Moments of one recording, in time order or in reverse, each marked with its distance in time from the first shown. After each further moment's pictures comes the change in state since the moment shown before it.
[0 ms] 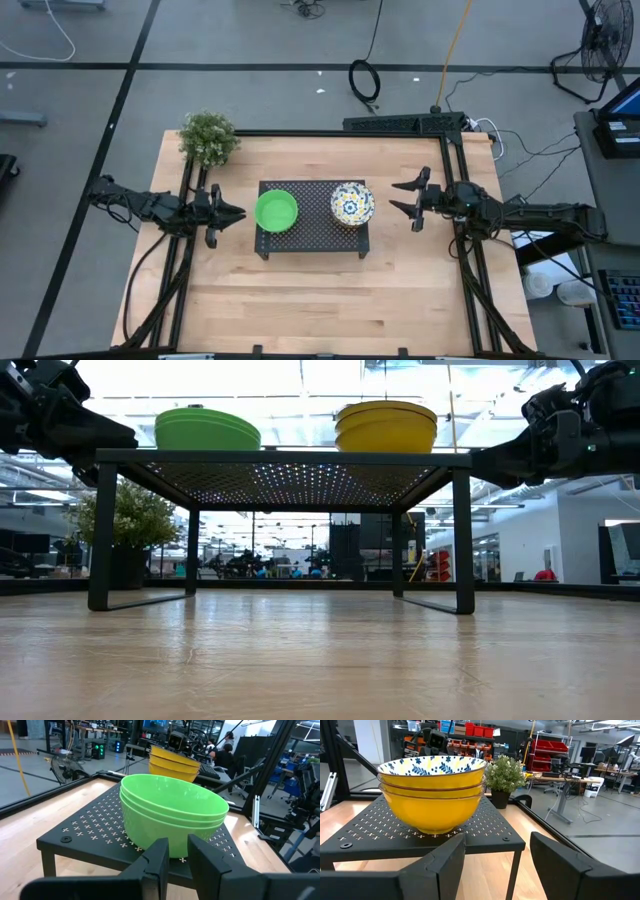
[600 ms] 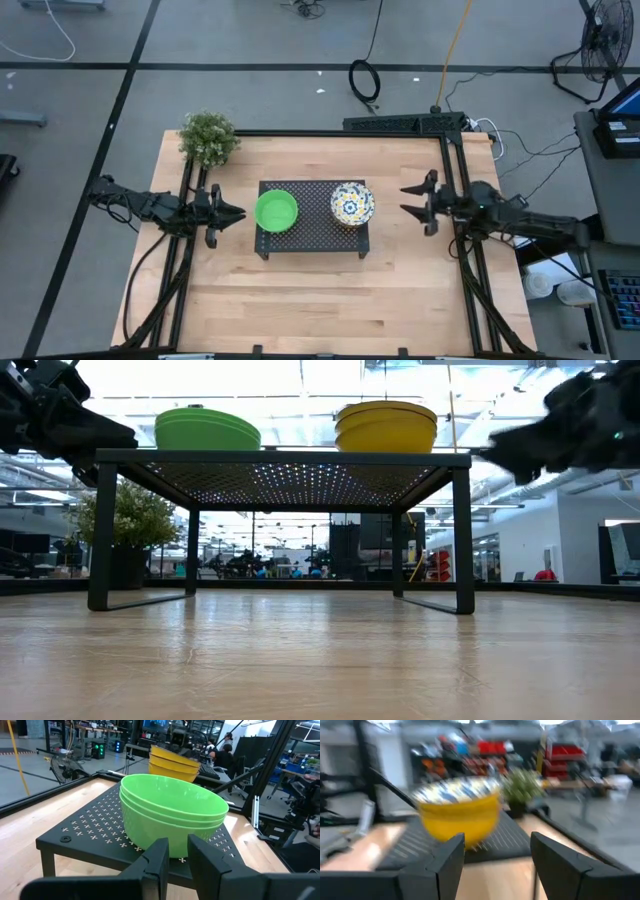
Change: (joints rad) left arm 0.000 0.000 0.000 0.000 0.001 -0.005; right arm 0.002 -0.338 -0.001 -0.296 -0.061 0.129
